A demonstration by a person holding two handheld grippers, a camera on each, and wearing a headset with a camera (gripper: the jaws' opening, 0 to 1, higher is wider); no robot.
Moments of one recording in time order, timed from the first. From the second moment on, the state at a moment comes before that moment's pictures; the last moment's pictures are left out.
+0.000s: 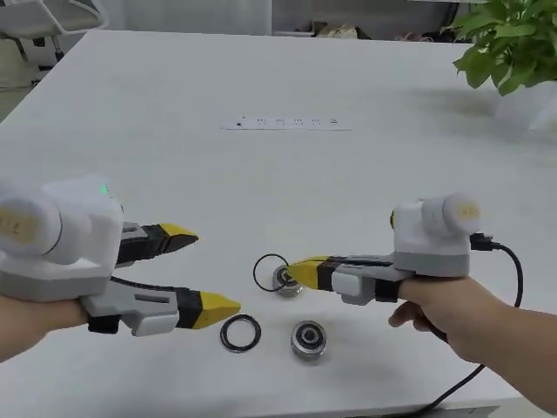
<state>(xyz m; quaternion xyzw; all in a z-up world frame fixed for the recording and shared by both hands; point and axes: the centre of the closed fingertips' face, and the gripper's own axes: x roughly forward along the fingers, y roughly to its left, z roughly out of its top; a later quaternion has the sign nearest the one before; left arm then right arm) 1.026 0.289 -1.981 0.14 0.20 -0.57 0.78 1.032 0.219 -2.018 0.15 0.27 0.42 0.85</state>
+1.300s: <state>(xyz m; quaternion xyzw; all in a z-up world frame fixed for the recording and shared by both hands) 1.016 0.322 -1.982 0.15 0.21 -0.55 0.79 1.007 0.262 -2.057 0.11 0.35 0.48 0.80</state>
